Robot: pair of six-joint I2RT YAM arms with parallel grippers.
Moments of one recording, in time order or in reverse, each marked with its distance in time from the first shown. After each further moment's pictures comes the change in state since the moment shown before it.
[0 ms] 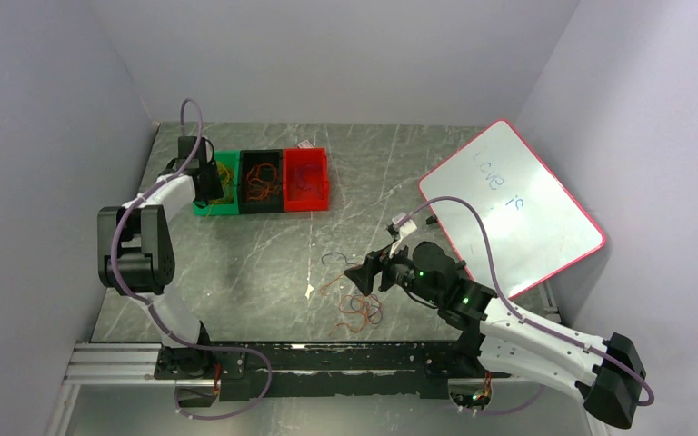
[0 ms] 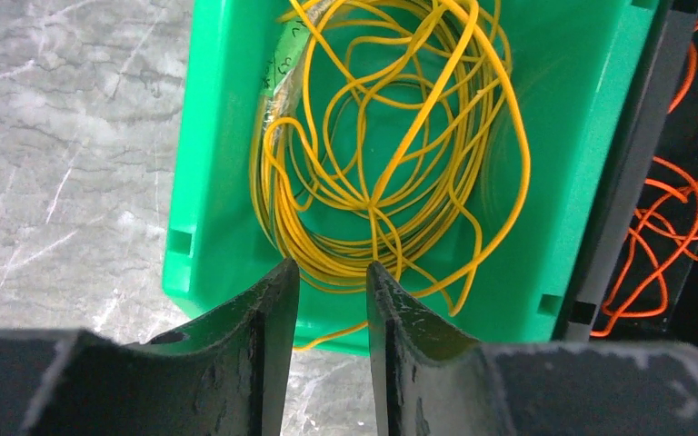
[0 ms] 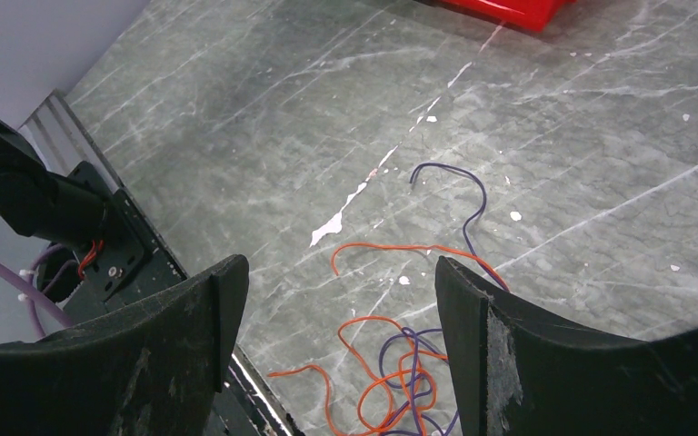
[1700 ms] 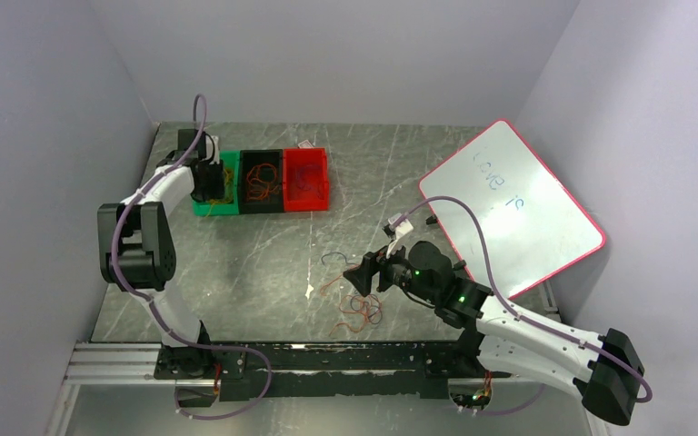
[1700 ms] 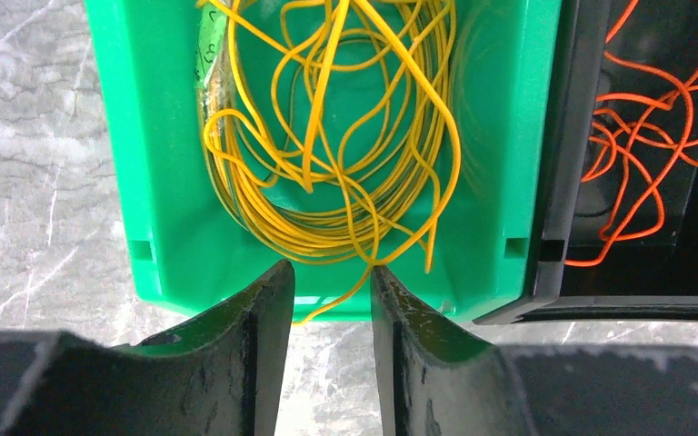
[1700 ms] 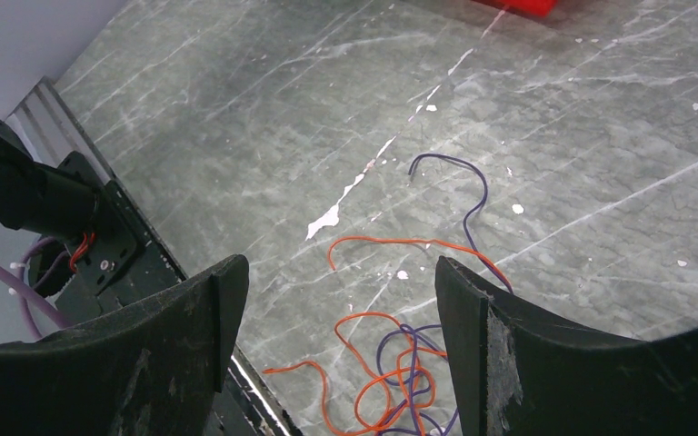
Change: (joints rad) left arm 0.000 0.040 0.110 -0.179 0.101 0.164; right arm 0.000 0.035 0.000 0.008 -0.009 -0.001
